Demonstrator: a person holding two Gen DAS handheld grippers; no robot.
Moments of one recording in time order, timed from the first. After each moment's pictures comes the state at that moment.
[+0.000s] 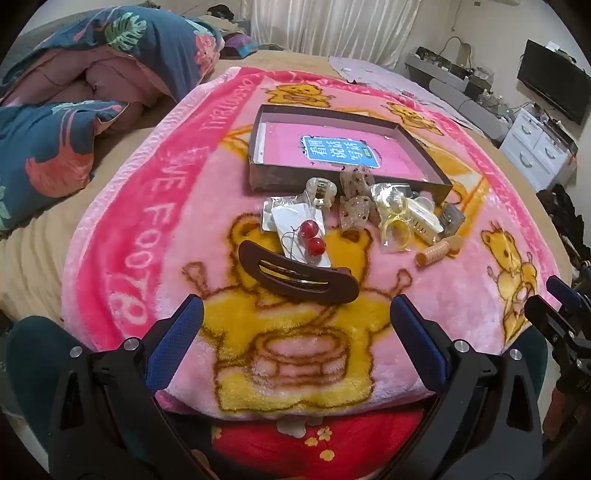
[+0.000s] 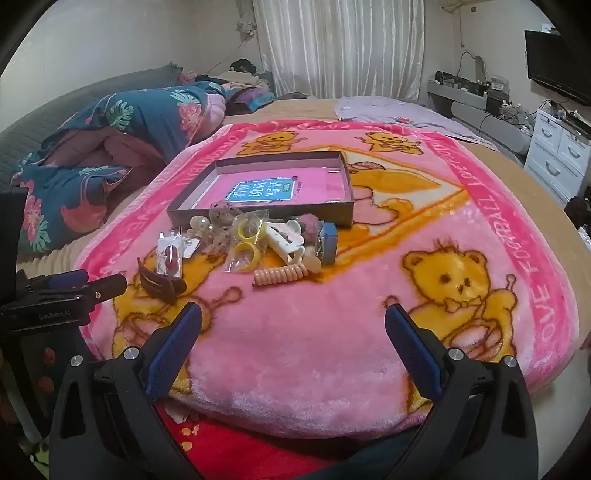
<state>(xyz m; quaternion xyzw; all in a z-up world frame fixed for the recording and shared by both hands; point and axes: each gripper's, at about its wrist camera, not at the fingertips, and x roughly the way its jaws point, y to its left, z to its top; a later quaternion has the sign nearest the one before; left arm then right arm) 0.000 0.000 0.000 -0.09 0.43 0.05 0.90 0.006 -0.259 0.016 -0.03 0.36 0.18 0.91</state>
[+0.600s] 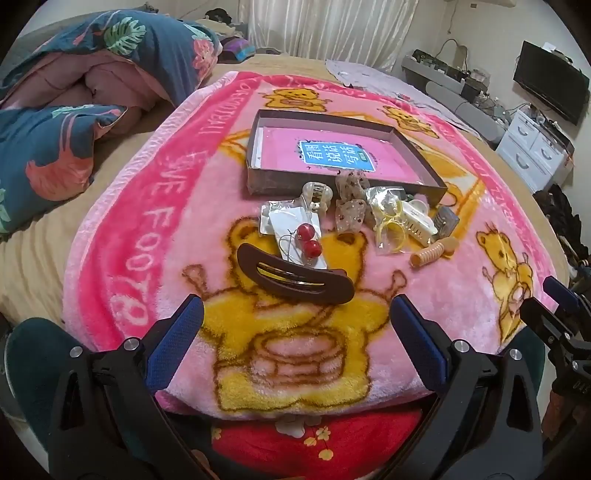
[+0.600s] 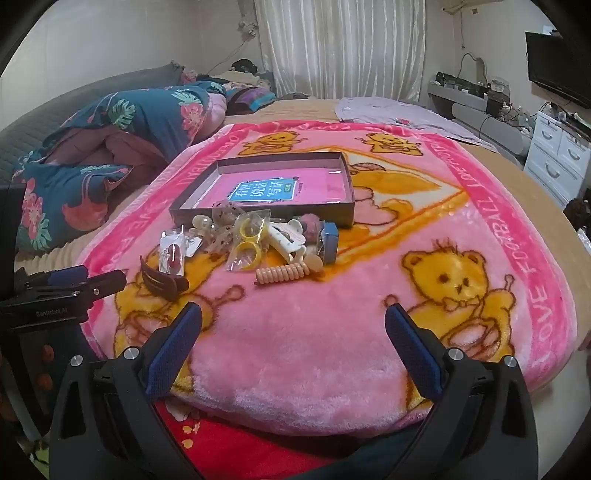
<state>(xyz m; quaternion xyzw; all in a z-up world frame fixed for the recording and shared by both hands) -0.001 -0.001 0.006 -0.09 0.42 0.04 0.90 0.002 -0.258 0.018 -0.03 0.36 0.19 0.91</state>
